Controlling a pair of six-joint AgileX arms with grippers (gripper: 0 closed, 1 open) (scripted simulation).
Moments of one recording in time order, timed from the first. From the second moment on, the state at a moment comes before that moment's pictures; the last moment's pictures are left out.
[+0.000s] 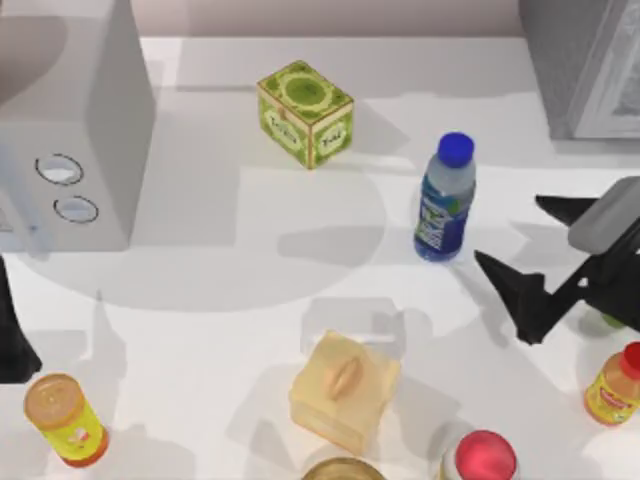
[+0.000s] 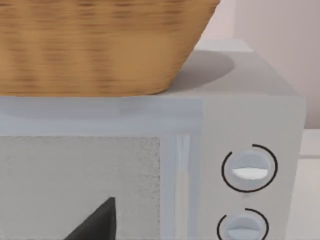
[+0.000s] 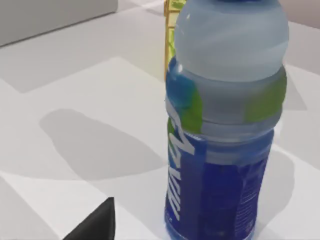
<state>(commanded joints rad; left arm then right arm) 0.00 0.00 0.00 0.00 0.00 0.00 0.16 1.91 0.38 1.28 -0.58 -0.14</state>
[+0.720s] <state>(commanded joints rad) 0.00 0.00 0.00 0.00 0.00 0.00 0.26 1.93 0.53 1.16 -0.49 -0.11</state>
